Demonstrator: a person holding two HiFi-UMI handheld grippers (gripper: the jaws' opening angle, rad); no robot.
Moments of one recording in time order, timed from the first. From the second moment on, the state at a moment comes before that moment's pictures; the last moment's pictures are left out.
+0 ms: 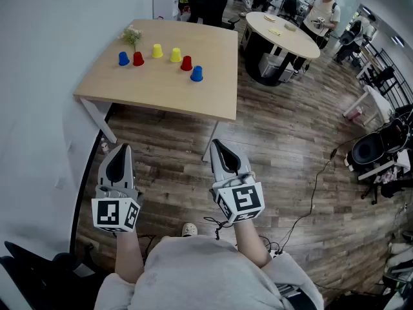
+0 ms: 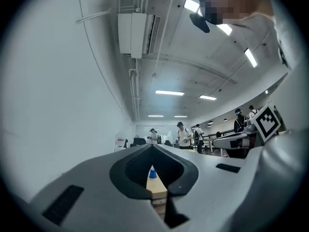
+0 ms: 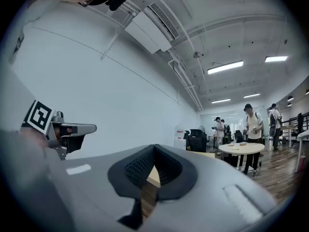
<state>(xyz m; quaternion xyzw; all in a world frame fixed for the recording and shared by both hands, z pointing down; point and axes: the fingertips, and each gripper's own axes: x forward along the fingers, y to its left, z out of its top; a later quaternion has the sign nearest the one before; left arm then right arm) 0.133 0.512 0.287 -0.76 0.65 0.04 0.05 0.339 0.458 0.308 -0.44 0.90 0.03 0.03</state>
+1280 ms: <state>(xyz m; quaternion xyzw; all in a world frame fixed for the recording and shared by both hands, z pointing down) 0.131 0.407 0.291 -0.77 0.64 0.04 0.06 0.332 0.361 0.316 -0.43 0.90 0.02 0.05</state>
